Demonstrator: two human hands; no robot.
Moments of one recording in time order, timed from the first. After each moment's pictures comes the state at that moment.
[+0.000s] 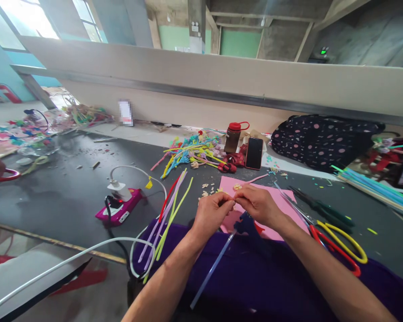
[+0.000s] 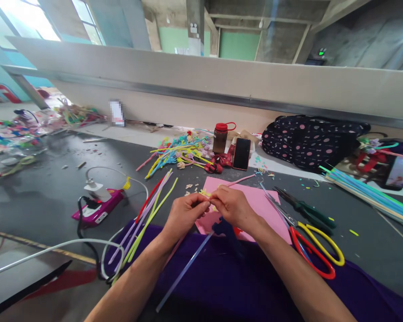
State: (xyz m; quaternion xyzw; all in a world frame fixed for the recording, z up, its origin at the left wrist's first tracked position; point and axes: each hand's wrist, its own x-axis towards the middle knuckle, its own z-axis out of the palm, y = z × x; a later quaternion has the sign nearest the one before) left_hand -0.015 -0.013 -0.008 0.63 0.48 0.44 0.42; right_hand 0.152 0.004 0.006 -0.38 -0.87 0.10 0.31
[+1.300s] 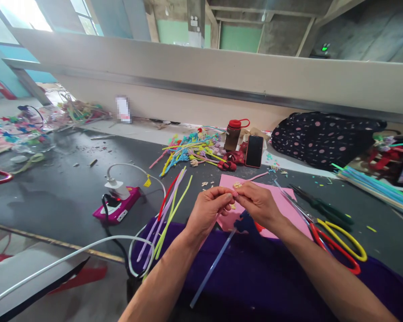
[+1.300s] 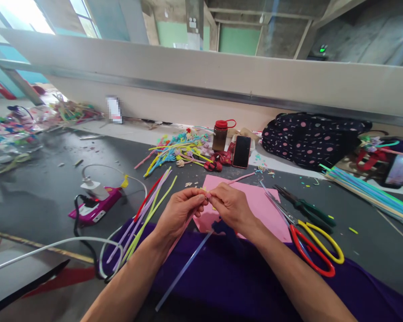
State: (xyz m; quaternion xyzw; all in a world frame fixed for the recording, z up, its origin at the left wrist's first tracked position) left_hand -0.018 -0.012 -0.003 0.43 0.35 0.50 0.67; right_hand 0.143 -0.004 0.006 -0.40 -0.83 0.12 0.37
